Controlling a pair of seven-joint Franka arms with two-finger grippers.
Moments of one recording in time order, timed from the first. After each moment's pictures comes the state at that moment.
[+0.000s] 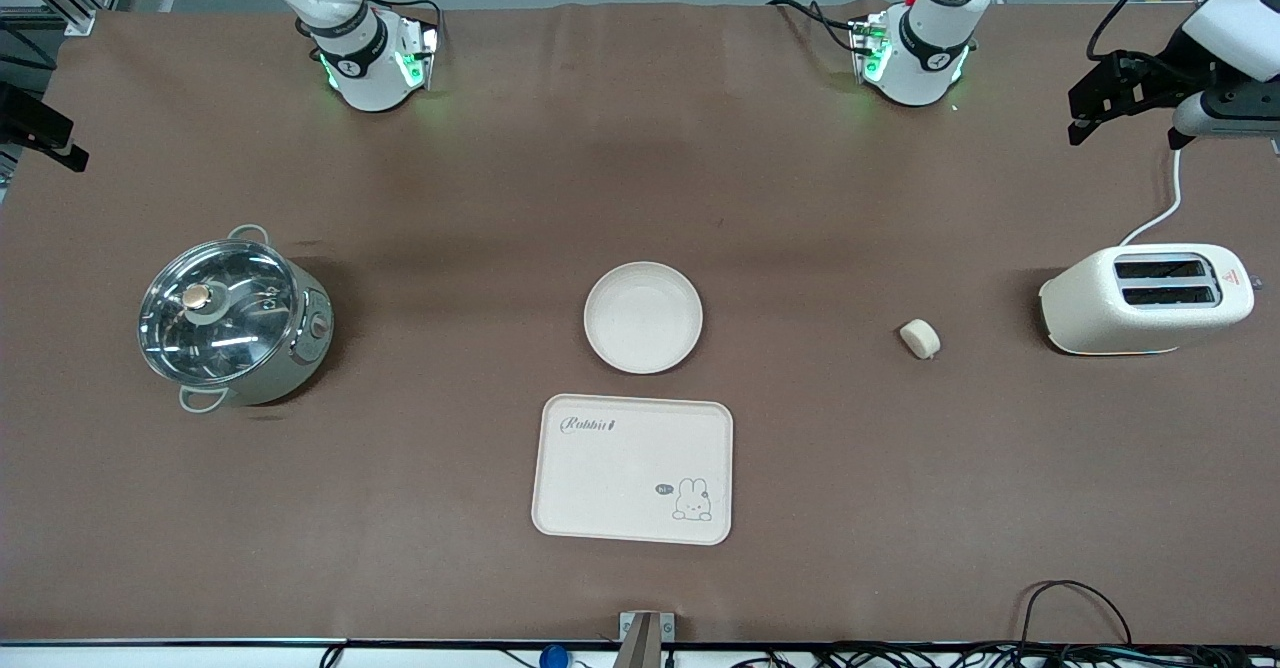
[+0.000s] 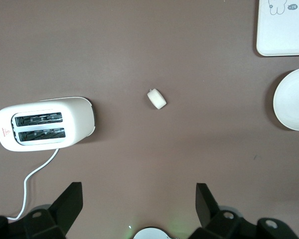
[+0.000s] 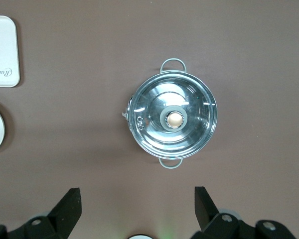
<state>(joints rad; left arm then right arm) -0.04 -0.13 -0.09 -1.59 0.02 1.45 -0.04 -0.14 -0.05 0.04 -1.48 0.00 1.41 -0.07</state>
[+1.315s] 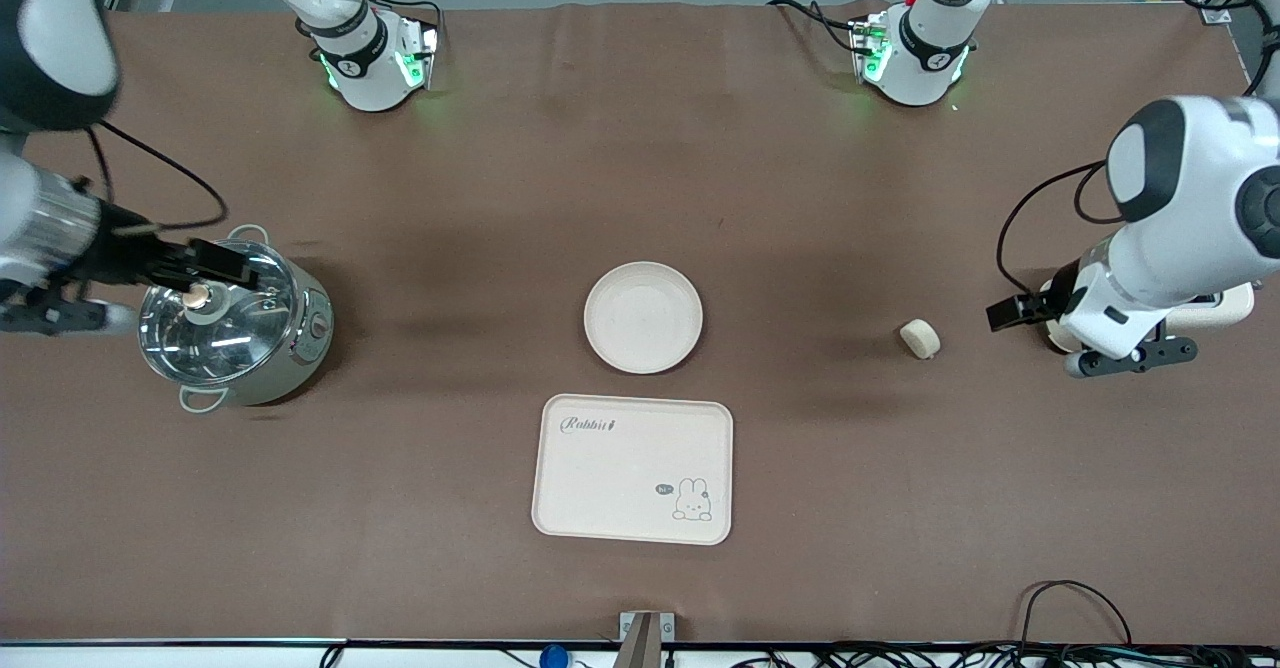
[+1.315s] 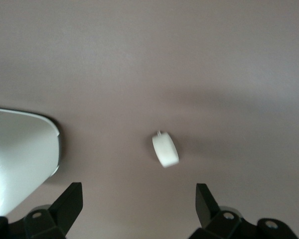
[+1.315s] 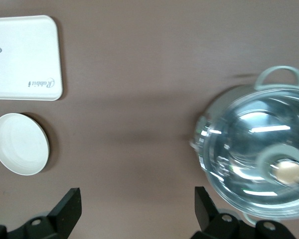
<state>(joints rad) 0.04 0.23 -0.09 -1.85 0.01 2.02 -0.23 -0.02 0.16 0.05 -1.64 0.21 1.72 0.03</state>
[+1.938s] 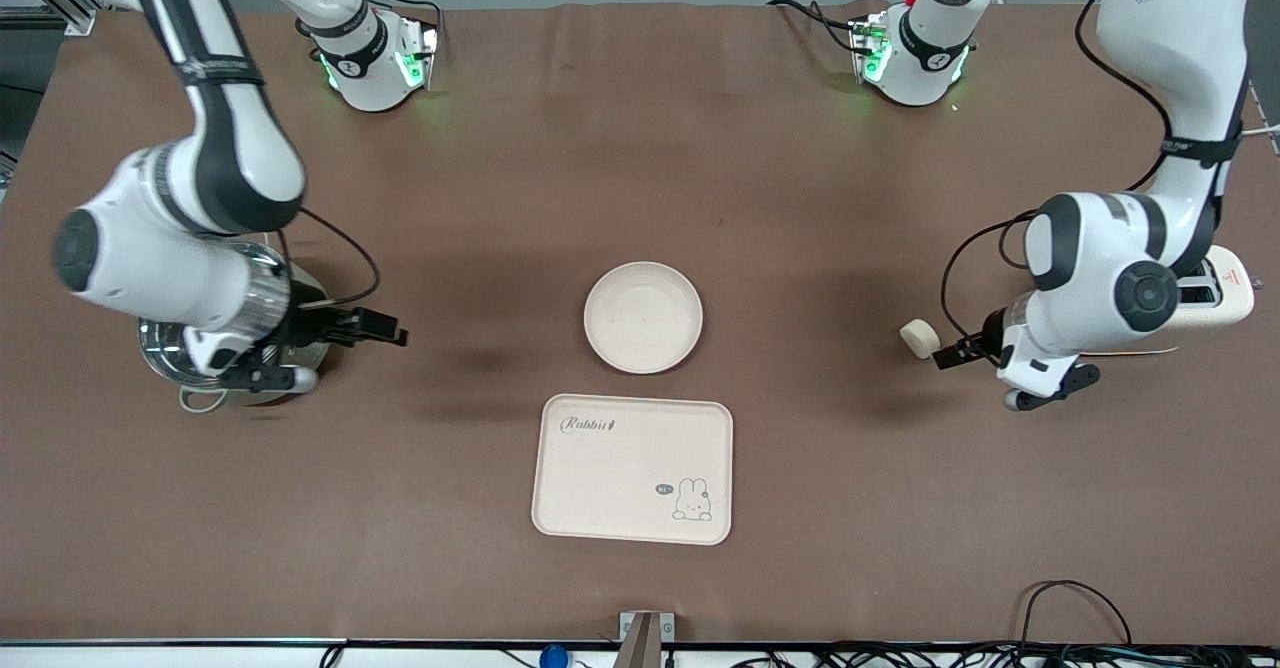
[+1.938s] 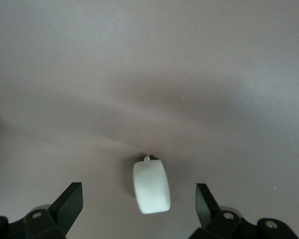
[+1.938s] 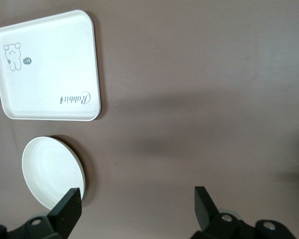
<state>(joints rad) 0.03 0.44 -0.11 -1.95 -0.04 2.27 -0.41 0.14 0.28 0.05 -1.87 0.43 2.15 0.04</state>
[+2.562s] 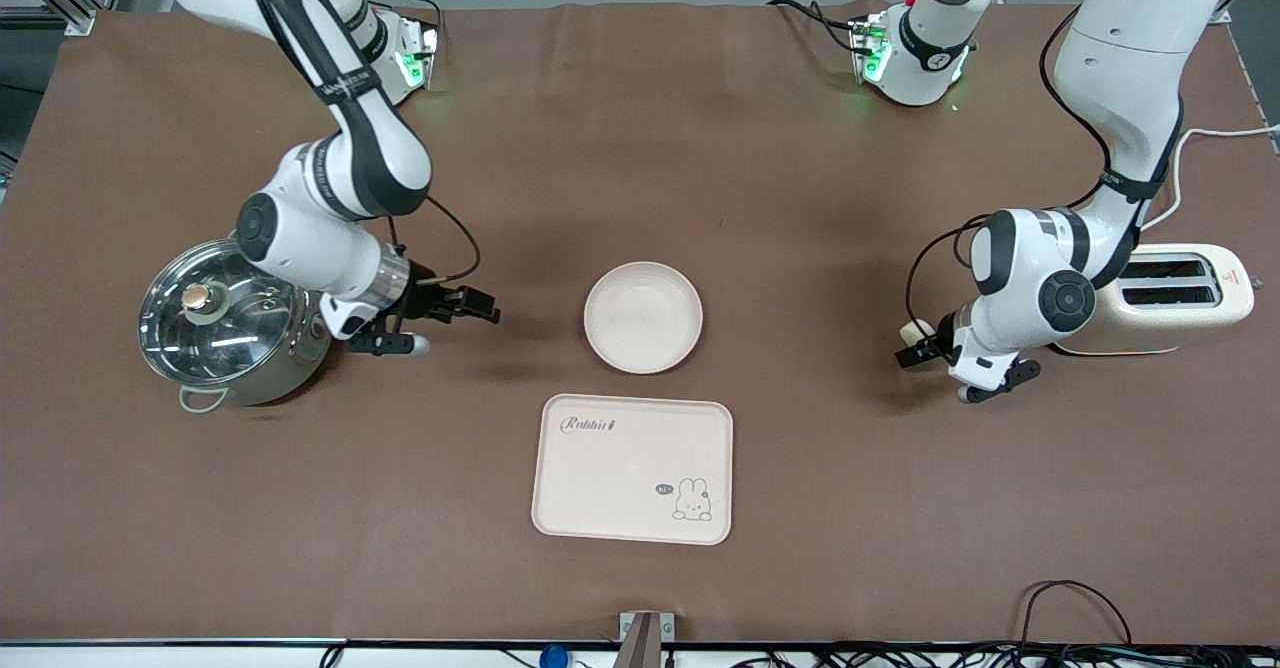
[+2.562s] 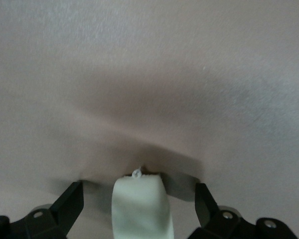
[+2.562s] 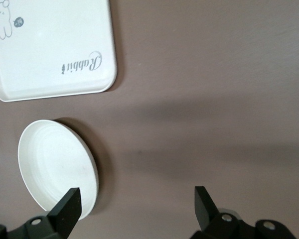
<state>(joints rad) 0.02 0.53 -0.12 -2.07 -0.04 2.47 -0.45 0.34 0.30 0.05 -2.10 0.63 2.47 0.05</state>
